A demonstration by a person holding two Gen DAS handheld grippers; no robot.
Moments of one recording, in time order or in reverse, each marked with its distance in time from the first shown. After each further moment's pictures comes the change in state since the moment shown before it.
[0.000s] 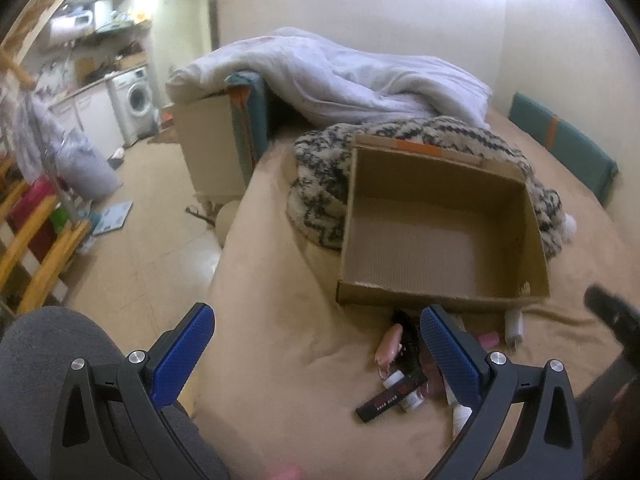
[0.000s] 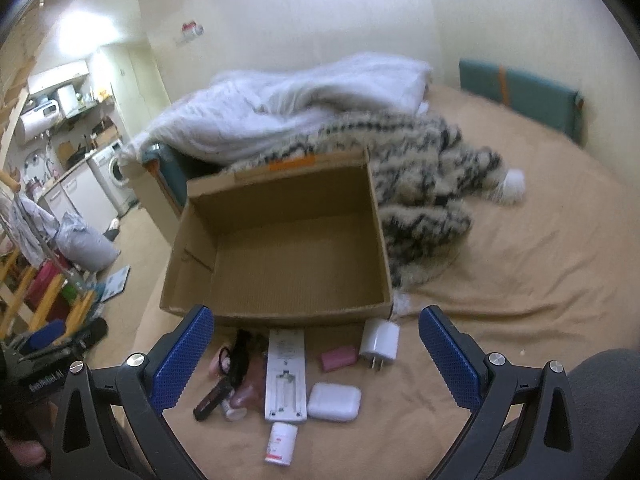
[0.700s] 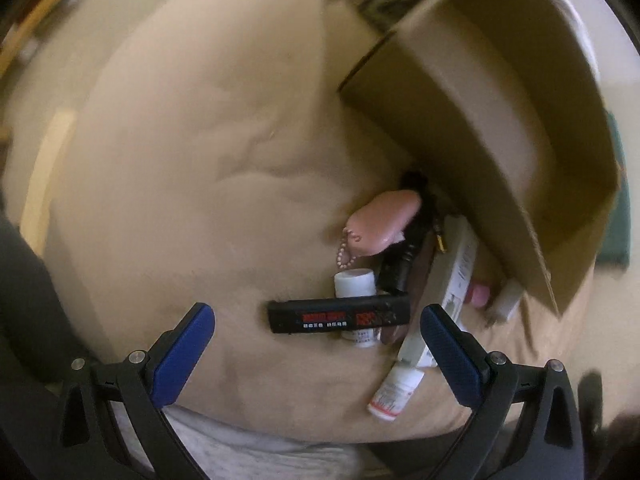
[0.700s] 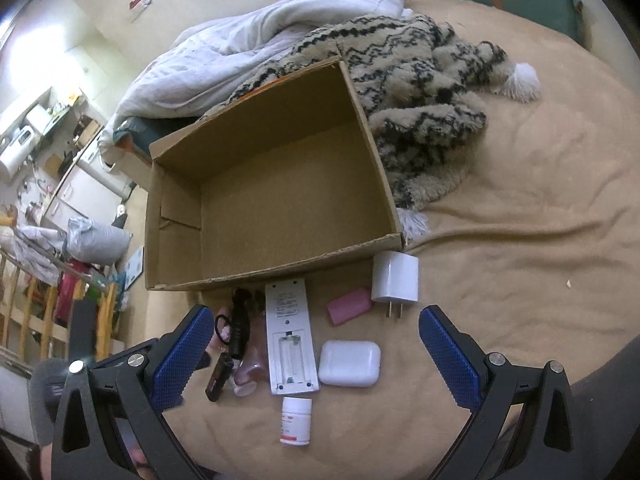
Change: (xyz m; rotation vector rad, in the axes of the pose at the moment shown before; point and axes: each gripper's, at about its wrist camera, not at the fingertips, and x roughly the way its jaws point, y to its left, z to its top) left arm 0.145 -0.004 -0.062 -0.538 0.778 -0.112; right arm 0.045 -0.027 -0.005 0.201 0.235 0.067
